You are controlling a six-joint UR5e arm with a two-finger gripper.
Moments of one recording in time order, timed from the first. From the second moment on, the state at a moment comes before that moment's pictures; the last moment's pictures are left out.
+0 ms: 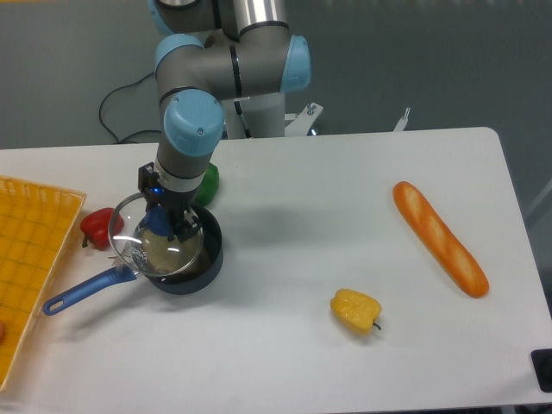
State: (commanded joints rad) arm 2.22 -1.77 -1.82 -1.14 1.22 1.02
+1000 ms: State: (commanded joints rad) arm 2.22 -1.78 -1.82 -1.14 1.23 1.02
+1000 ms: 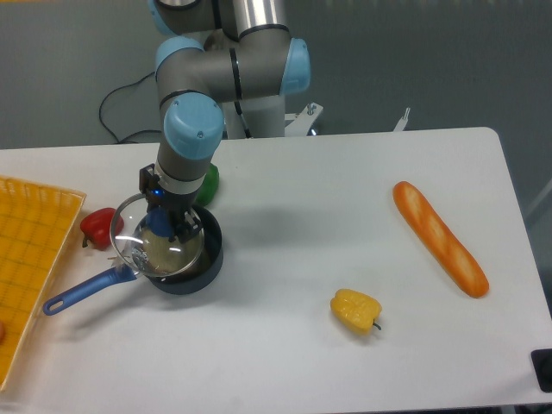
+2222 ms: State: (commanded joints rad) arm 2.22 -1.80 -1.82 -1.14 1.23 1.03
